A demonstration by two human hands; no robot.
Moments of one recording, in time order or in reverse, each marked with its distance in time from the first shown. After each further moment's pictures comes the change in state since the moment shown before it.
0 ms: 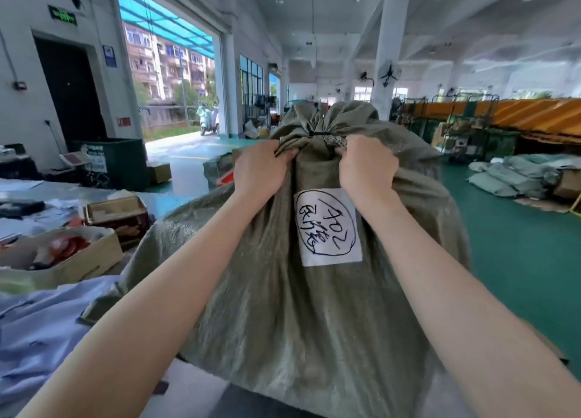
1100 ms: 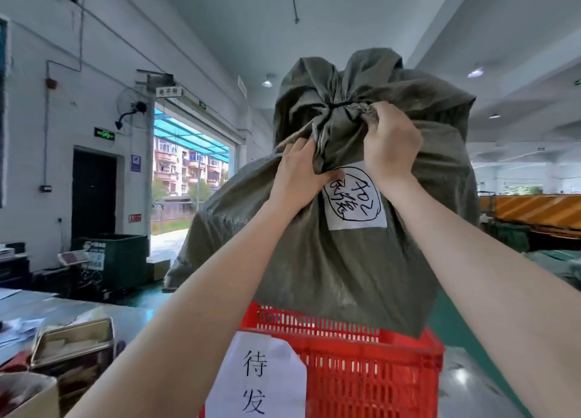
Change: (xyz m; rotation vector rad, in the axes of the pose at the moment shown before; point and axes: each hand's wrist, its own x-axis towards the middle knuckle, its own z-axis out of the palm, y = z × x) left_hand 0.227 0.070 0.013 -0.129 0.267 0.454; right_hand 0.256 -0.013 -0.025 0.305 0.930 -0.285
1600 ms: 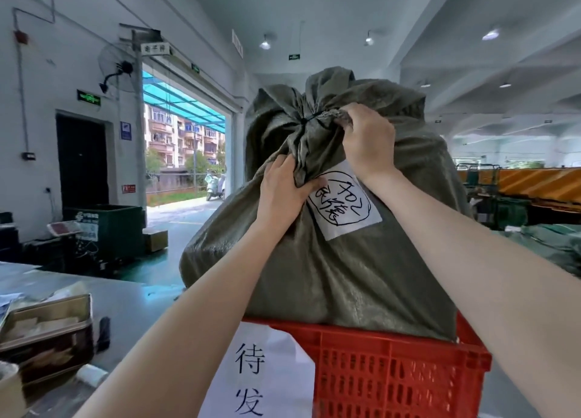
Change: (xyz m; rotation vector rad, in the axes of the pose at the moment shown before) left_hand -0.042 -0.121 0.093 -0.120 0.001 -0.206; right_hand -0.085 0.031 0.109 0.123 -0.342 -0.062
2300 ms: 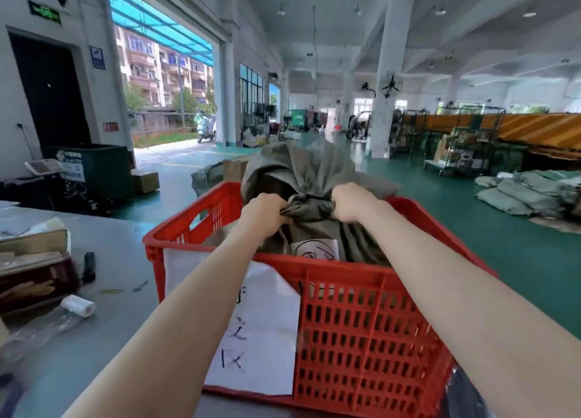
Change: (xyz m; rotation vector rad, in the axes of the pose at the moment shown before) left_hand -0.091 -0.103 0.080 0.440 -0.645 -0.271; right_hand -0.162 0.068 0.065 -0.273 -1.185 0.328
